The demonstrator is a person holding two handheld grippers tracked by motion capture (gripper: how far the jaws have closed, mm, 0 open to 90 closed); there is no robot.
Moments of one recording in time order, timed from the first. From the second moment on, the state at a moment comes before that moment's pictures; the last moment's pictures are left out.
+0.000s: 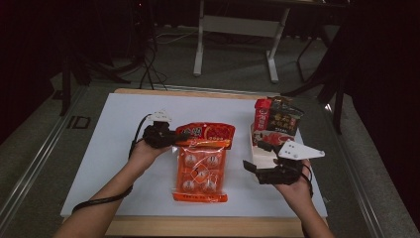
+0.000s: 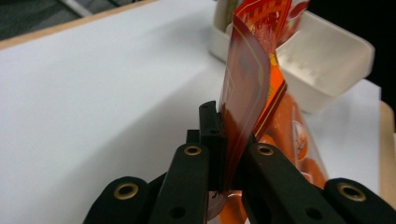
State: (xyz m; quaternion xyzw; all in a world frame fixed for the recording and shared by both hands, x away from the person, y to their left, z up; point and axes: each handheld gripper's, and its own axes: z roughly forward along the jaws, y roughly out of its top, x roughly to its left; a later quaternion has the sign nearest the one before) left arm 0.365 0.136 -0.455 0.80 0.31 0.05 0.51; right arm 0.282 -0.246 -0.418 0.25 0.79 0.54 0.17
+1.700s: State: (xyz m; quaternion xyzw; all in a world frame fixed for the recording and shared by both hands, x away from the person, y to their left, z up) left arm 0.301 0.139 -0.428 0.80 0.22 0.09 0.55; right arm 0.321 -0.183 -0.440 0.19 0.84 0.51 0.03
